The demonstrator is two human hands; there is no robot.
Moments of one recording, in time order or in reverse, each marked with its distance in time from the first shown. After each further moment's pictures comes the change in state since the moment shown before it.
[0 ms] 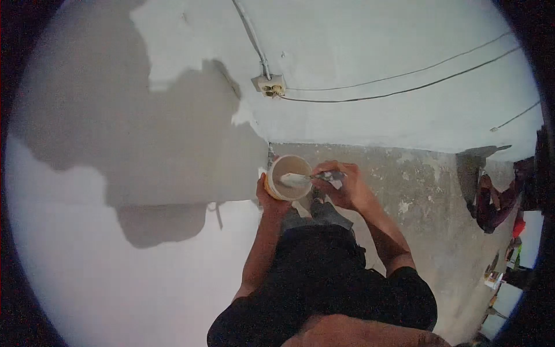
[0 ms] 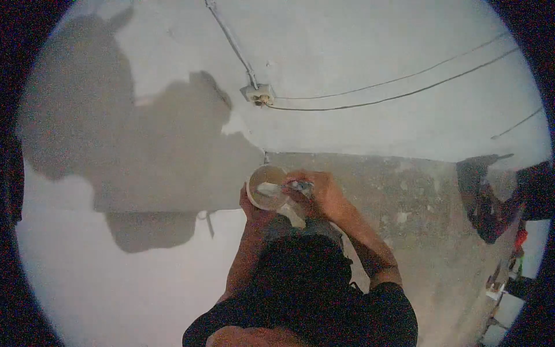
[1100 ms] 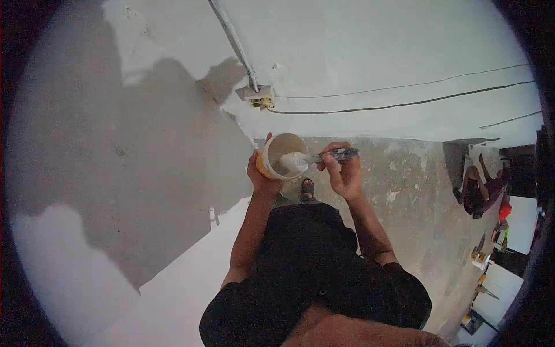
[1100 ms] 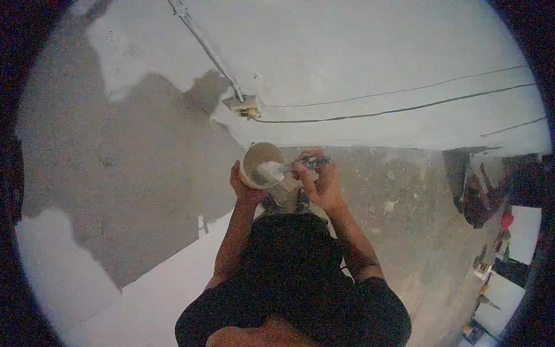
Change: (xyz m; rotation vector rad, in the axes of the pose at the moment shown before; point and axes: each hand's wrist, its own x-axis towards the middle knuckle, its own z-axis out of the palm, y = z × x) left_hand 0.152 0.052 0.031 0.021 0.001 -0.177; right_hand 0.088 0.084 0.016 0.292 0.167 0.350
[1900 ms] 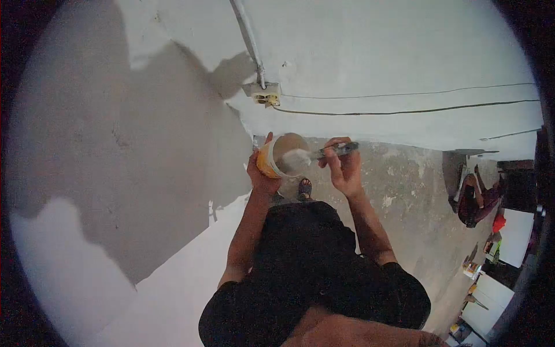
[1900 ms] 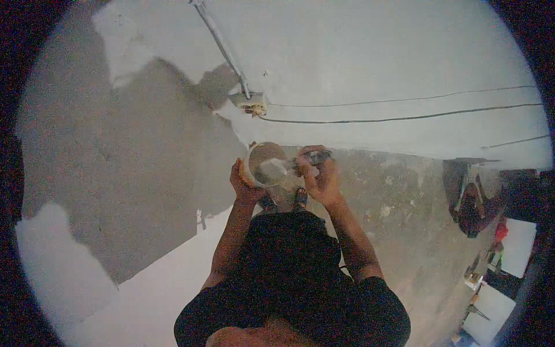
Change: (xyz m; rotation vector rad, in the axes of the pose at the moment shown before) left_hand -0.001 0.009 -0.001 -0.038 -0.184 0.061; right_hand 0.020 0.003 0.011 0.060 -0.017 -0.017
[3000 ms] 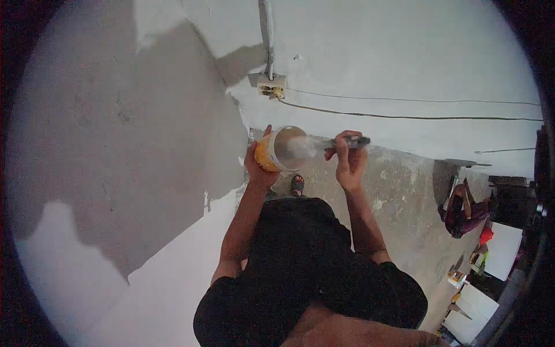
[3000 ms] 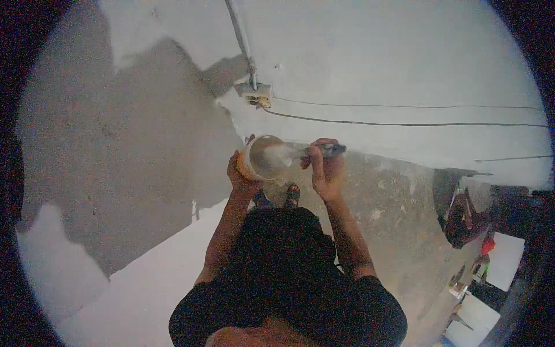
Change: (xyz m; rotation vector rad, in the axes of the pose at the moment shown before) left_hand -0.008 0.008 -0.005 -0.001 -0.007 0.021; right_hand 0.003 0.005 0.004 0.009 0.105 0.042
